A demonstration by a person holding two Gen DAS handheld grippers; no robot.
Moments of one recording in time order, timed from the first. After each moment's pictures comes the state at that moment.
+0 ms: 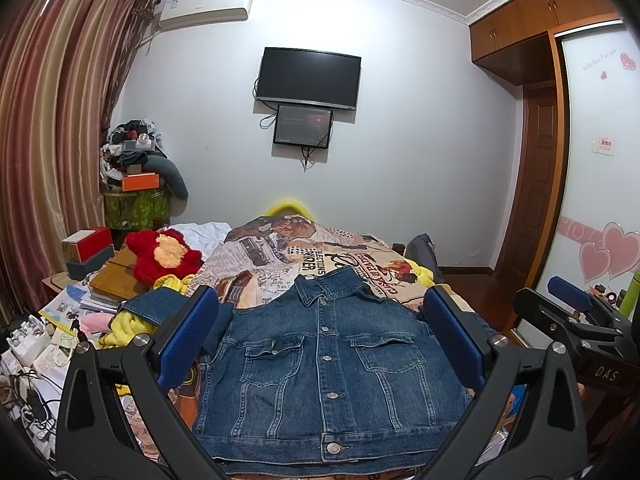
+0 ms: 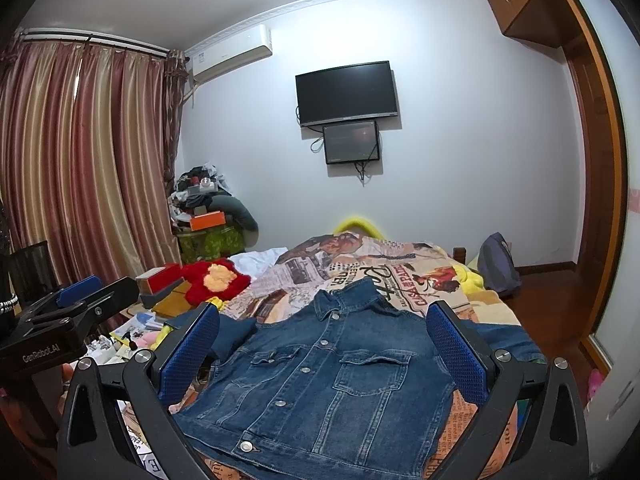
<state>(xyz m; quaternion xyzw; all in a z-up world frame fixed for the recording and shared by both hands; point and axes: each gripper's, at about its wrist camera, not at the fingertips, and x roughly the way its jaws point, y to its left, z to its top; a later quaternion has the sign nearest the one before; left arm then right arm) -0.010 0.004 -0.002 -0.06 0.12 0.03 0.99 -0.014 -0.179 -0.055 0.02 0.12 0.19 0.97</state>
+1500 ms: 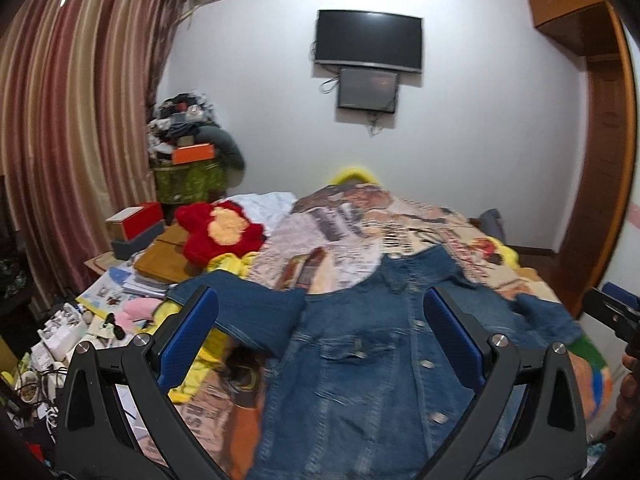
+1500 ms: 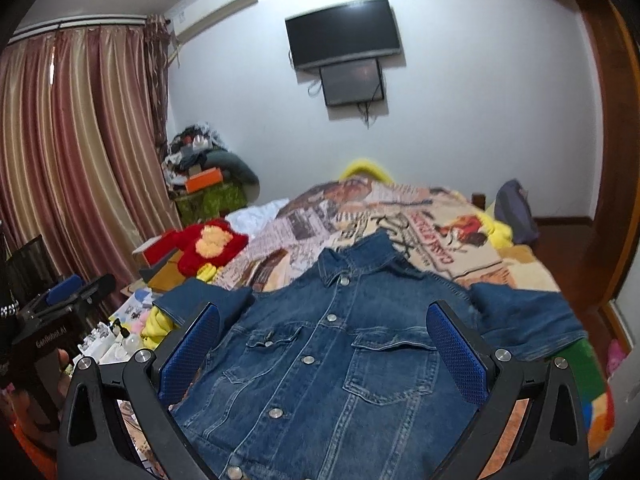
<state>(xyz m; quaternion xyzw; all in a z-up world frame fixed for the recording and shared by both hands) 0.098 0.096 -0.050 -0.06 0.20 0.15 0.97 0.110 -0.139 -0.089 0.04 0.23 0.21 0.95</state>
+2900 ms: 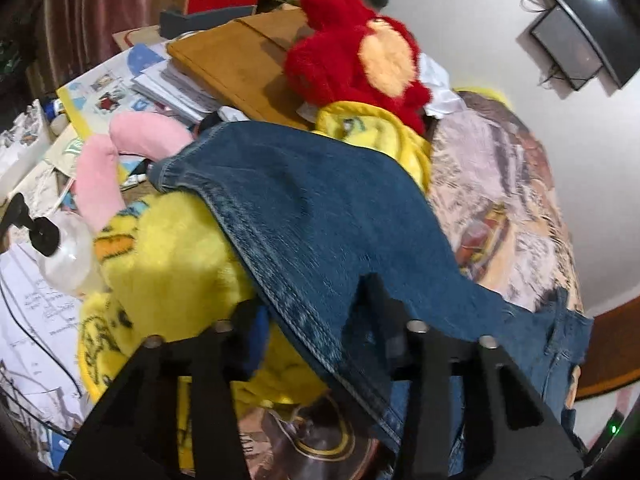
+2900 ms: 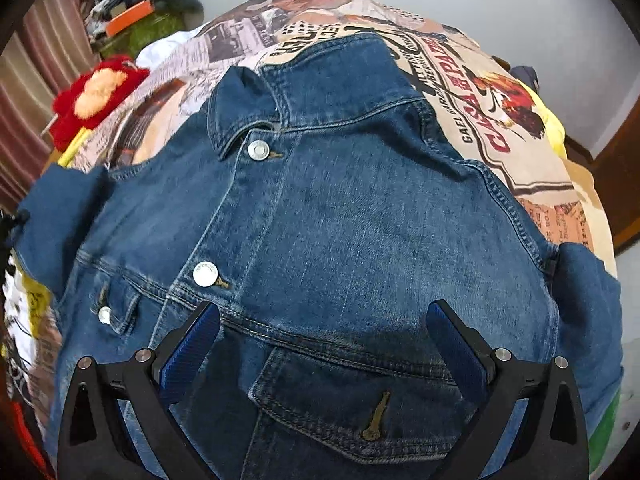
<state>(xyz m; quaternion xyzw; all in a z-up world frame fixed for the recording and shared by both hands) 0.268 0.390 -0.248 -0.36 0.41 0.23 0.80 0.379 -0.065 -0.272 -0.09 0.52 0.14 0.84</state>
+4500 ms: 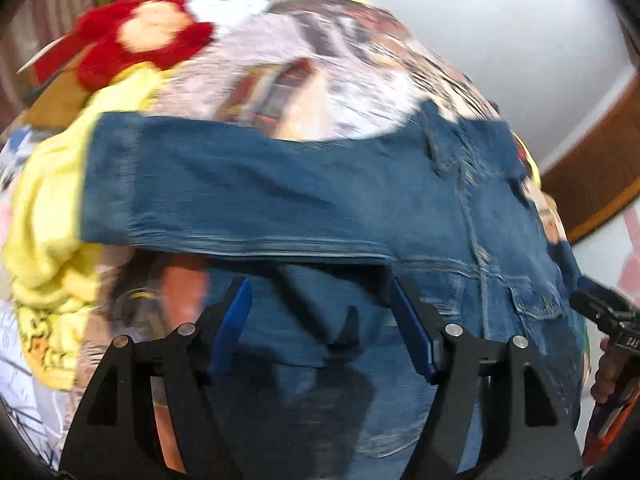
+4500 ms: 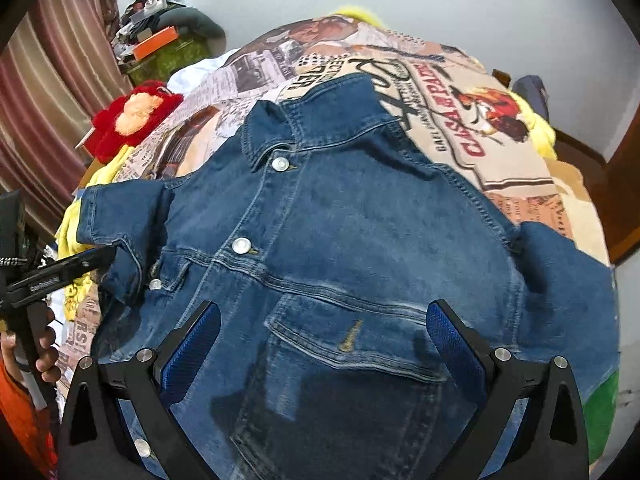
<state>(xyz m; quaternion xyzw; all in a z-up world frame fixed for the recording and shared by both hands) 0.287 0.182 -0.228 -0.21 0.47 0.04 0.85 0.331 -0.104 -0.225 -0.04 0.49 0.18 0.85</state>
